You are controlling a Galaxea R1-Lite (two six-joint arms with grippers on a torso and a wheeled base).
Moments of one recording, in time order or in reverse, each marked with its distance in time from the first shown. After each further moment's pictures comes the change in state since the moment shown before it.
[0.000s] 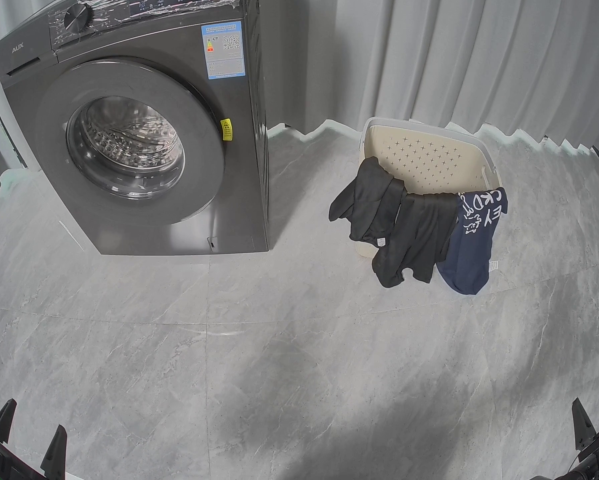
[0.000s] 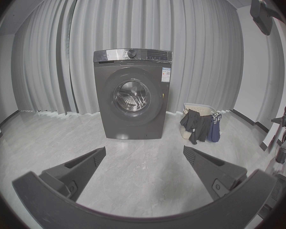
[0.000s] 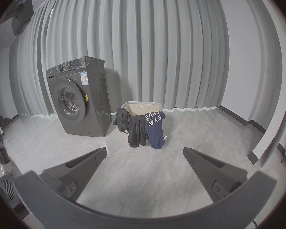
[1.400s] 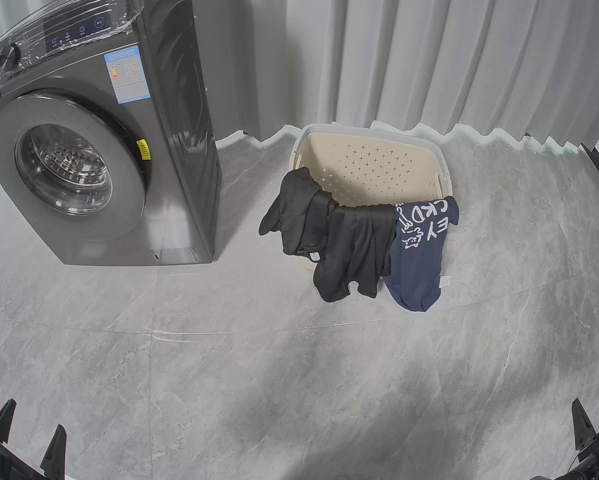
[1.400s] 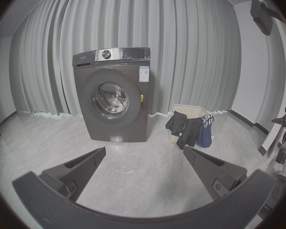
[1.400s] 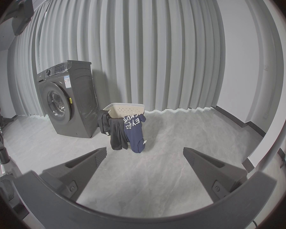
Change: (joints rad) left arm 0.000 0.000 0.000 0.000 0.001 -0.001; right arm 0.002 0.000 0.000 0.000 0.000 -0.001
